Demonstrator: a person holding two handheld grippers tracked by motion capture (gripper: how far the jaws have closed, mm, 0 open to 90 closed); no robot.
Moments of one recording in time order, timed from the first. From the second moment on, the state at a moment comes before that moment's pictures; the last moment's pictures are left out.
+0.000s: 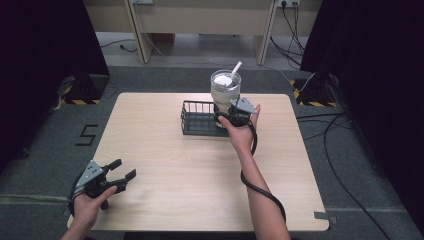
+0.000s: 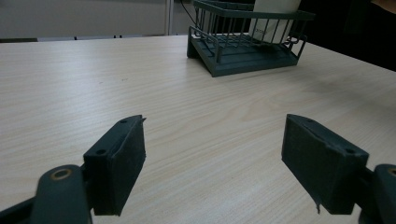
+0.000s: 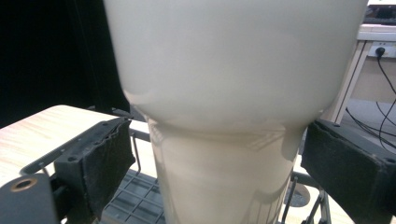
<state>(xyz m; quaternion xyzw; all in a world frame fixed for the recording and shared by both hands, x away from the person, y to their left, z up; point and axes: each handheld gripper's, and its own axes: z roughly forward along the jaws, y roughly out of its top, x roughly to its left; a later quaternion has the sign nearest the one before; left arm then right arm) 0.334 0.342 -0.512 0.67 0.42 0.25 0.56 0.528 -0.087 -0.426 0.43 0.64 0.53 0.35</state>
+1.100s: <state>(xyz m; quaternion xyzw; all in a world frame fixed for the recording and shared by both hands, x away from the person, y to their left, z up) 0.333 0.342 -0.512 0.68 0.42 0.25 0.56 0.482 -0.120 -0.431 0.43 0.65 0.52 0.33</state>
